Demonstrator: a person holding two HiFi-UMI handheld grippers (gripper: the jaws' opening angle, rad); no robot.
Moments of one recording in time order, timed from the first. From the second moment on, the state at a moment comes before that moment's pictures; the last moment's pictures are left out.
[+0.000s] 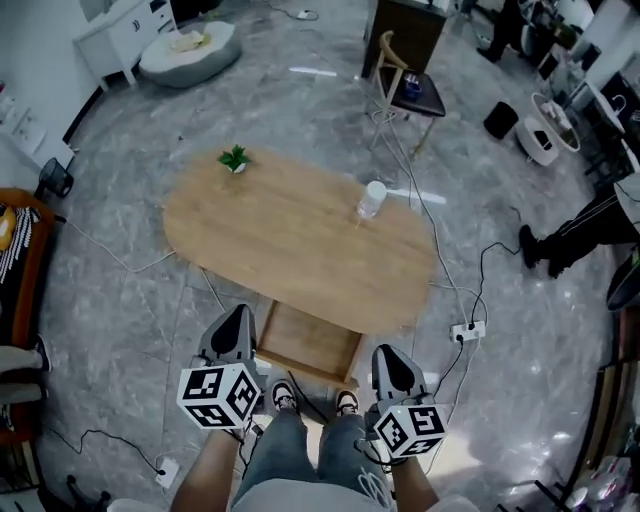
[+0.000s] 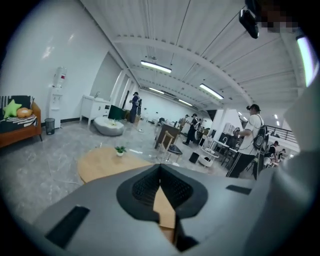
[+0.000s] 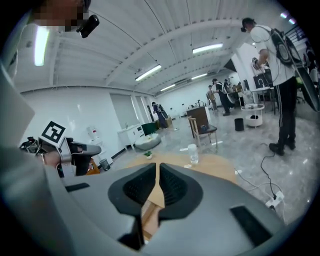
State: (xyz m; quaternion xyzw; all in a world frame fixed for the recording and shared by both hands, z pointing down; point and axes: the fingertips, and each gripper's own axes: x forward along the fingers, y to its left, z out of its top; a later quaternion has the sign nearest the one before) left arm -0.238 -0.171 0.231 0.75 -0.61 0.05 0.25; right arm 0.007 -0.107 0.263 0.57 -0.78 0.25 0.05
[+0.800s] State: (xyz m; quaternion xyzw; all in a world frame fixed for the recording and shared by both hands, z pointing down) left arm -0.245 -0.200 0.079 0.83 -0.55 0.03 0.14; right arm 0.100 -0.097 0.124 0.72 -0.67 0.18 -0.01
